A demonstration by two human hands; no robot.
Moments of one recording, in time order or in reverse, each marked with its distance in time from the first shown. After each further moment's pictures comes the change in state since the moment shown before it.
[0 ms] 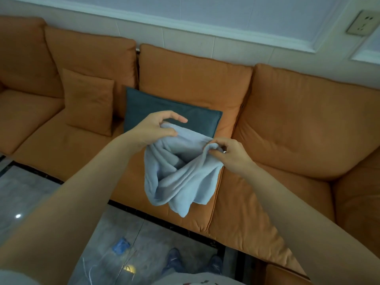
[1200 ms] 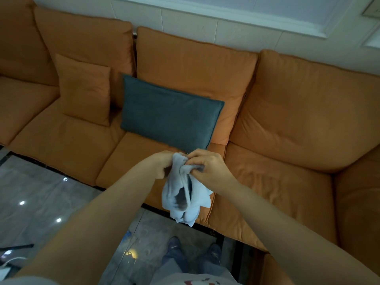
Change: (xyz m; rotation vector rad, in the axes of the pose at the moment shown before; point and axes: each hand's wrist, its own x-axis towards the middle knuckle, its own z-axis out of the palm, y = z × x) left_hand 0.001 -0.058 0.090 -0.505 0.039 -0.796; right_hand -0.011 0.017 0.072 -0.111 0.067 -0.447
